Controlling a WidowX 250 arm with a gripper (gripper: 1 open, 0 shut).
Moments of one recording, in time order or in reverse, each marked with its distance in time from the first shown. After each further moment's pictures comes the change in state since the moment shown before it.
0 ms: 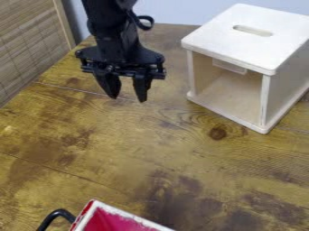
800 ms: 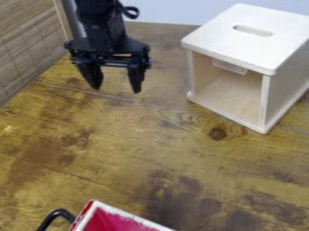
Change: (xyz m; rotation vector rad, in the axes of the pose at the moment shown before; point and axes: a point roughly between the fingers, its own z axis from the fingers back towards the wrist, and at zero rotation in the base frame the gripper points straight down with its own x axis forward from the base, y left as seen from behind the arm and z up) arm 0.011 0.003 0.001 0.027 0.040 0.056
